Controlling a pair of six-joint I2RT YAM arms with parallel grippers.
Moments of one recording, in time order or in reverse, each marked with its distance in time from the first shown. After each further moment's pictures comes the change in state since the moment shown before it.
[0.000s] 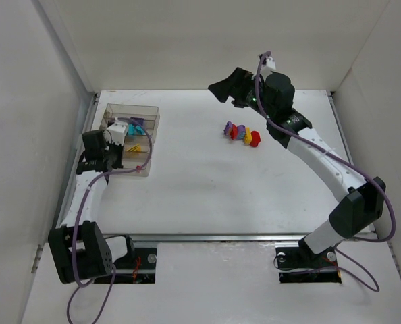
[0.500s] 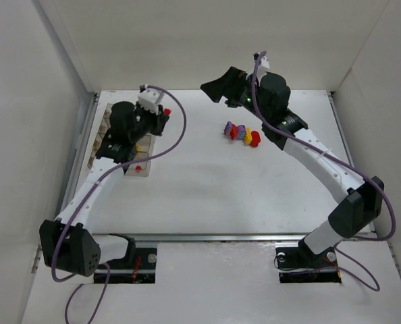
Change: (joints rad) left arm -0.457 0.098 0.307 0.308 0.132 -0.300; right arm 0.077 0.011 0.035 0.037 0.010 0.028
